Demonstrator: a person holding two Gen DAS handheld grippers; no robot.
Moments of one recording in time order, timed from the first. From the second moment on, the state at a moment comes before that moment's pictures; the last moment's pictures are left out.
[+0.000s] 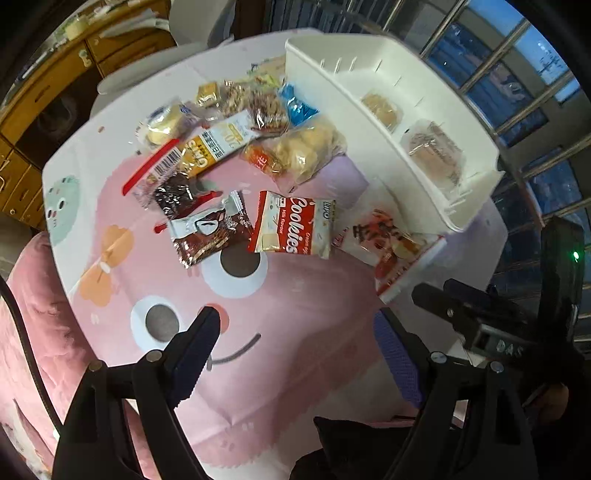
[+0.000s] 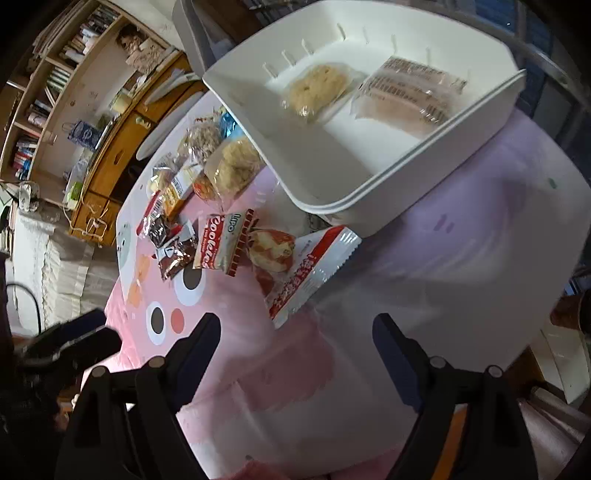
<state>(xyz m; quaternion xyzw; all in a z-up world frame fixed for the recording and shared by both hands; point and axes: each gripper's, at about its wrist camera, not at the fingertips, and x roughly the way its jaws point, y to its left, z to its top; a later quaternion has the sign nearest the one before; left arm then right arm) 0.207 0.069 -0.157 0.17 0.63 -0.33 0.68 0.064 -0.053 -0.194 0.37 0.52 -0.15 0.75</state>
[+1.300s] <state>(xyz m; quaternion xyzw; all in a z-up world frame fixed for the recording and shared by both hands) 0.259 -0.038 -0.270 0.18 0.67 -0.27 0.67 0.101 -0.081 -0.241 0.41 0.47 -0.10 0.77</state>
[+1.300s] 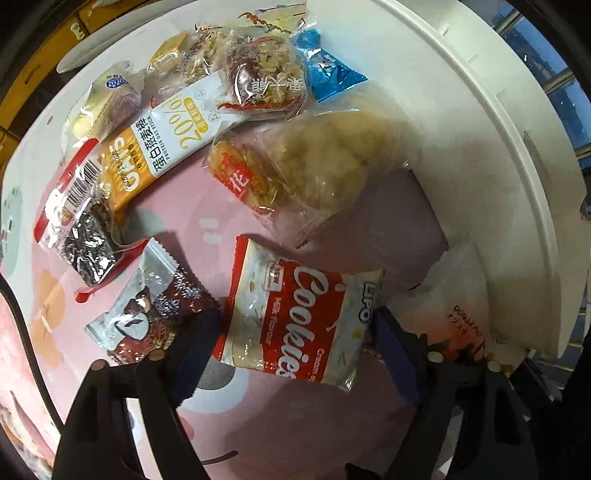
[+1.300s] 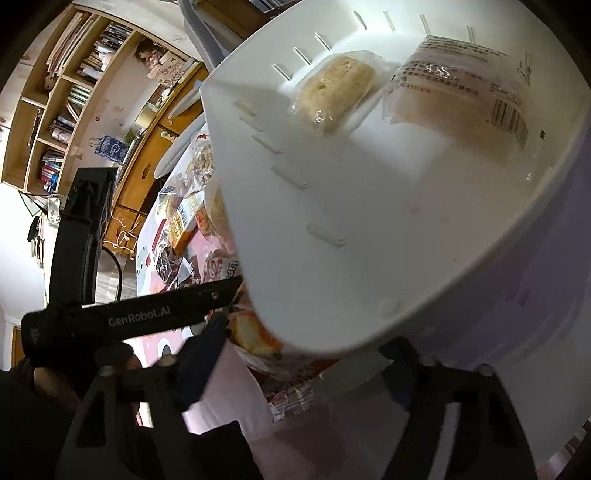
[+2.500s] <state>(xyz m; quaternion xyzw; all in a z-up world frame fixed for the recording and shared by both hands) 0.180 0.066 -0.141 0.13 0.62 -0.28 0.73 0.056 -0.036 -0.158 0.32 0.47 -0.09 0.82</state>
